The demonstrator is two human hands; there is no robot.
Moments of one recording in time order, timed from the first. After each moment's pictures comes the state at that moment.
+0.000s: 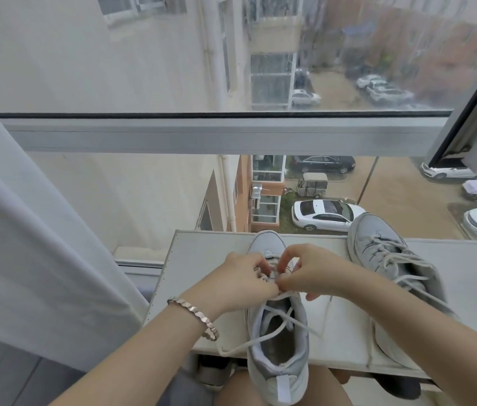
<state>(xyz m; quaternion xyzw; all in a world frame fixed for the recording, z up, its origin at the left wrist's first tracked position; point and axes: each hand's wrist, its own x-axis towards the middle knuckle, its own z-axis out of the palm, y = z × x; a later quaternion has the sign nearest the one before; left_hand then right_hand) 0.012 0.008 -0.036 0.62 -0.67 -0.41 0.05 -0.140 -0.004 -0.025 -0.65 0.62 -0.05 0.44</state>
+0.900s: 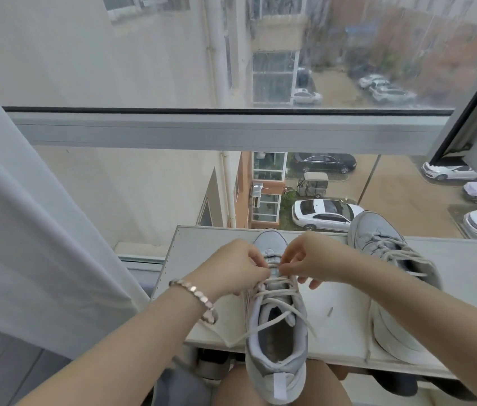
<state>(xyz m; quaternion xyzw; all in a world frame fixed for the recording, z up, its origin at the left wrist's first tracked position) 0.016 0.003 -0.028 0.62 -0.65 -0.42 0.10 -0.144 -0.013 -0.018 -0.69 0.59 -0.01 0.41</state>
